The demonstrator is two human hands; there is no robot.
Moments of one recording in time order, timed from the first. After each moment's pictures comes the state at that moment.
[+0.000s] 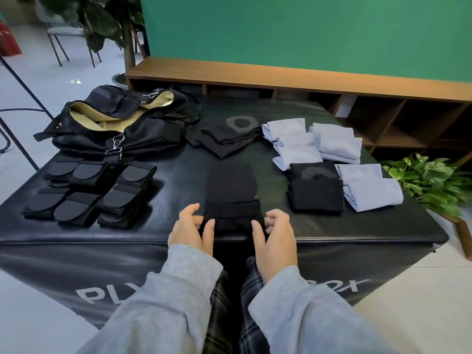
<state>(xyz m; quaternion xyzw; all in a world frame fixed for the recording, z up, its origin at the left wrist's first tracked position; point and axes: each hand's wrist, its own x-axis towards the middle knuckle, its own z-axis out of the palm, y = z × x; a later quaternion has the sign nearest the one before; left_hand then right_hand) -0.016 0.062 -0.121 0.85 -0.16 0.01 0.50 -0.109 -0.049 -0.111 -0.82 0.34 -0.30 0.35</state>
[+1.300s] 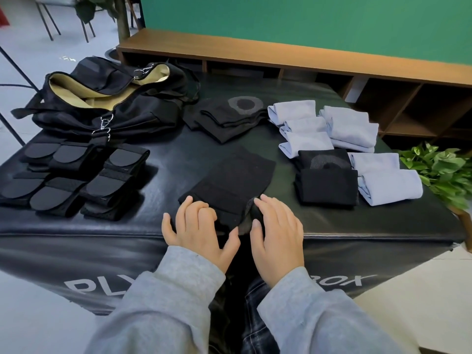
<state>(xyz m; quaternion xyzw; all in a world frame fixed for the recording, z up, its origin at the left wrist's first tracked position) -0.022 0.047 -0.154 0.87 -0.28 0.25 0.32 -0.101 -0.058 -0.137 -0.90 0.26 -0.31 0.15</state>
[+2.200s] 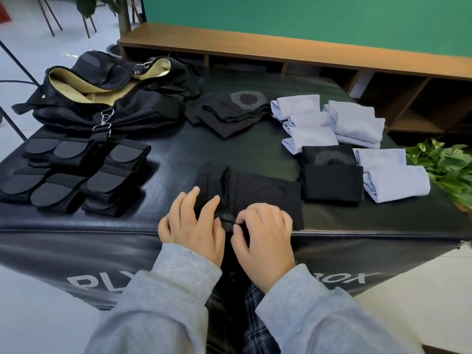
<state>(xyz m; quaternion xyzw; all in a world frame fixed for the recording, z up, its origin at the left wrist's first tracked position) -0.019 0.056 -0.147 0.90 -0.26 0.23 0.27 -0.096 -0.040 -0.131 -0.93 0.18 -0.30 0.12</state>
